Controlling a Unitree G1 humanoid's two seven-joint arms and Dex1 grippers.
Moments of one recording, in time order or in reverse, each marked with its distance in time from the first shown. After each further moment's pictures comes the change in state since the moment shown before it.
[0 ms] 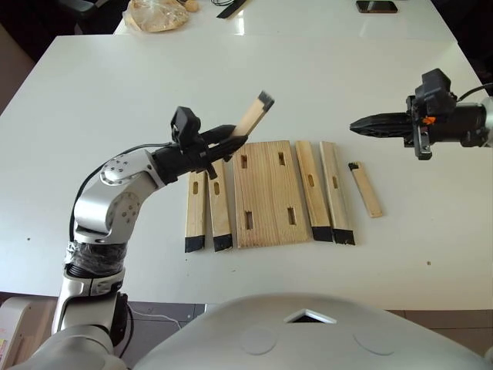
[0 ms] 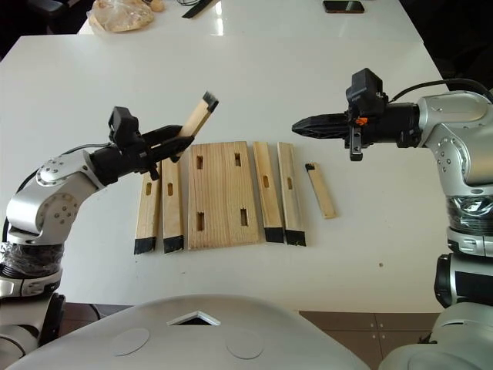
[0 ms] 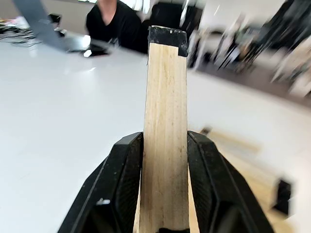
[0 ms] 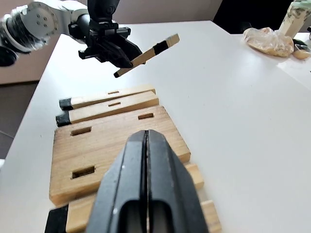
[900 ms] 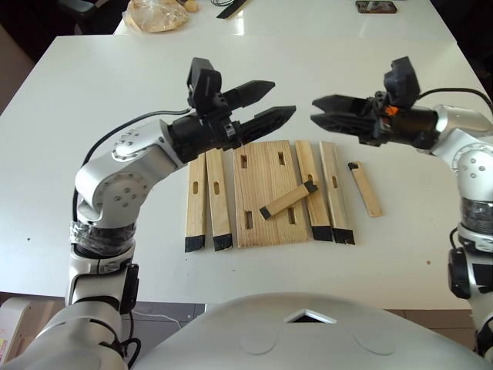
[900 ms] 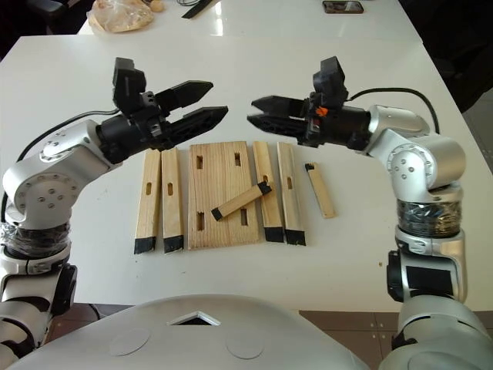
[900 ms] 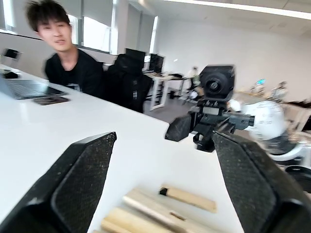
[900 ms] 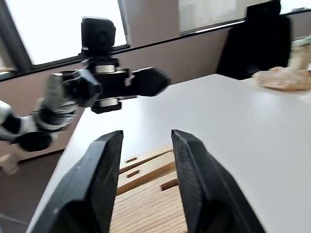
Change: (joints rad) left arm -0.206 -0.041 -0.097 -0.116 -0.122 0.076 0.264; right arm -0.006 0.302 -0.026 -0.100 0.100 0.136 -0.349
